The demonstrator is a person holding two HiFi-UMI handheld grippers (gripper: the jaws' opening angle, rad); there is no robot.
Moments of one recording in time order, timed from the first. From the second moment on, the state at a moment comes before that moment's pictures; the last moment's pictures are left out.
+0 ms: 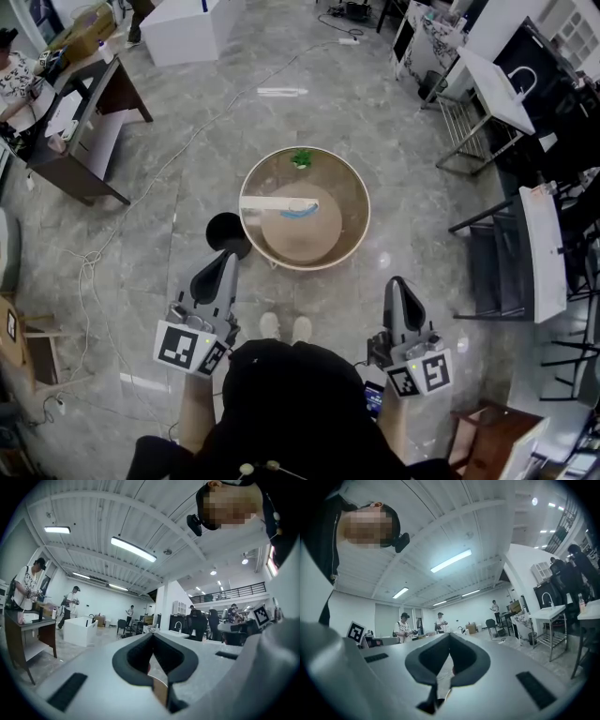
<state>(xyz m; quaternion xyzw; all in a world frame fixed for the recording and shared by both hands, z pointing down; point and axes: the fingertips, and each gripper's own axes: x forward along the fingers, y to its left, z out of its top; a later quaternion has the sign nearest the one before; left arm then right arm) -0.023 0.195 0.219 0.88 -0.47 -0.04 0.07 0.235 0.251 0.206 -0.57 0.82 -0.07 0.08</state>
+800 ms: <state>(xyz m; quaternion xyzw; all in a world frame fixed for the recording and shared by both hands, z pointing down) -0.049 0.184 0.275 0.90 -0.42 -0.01 0.10 0.175 0.223 0.305 -0.55 0.82 -0.14 -0.04</state>
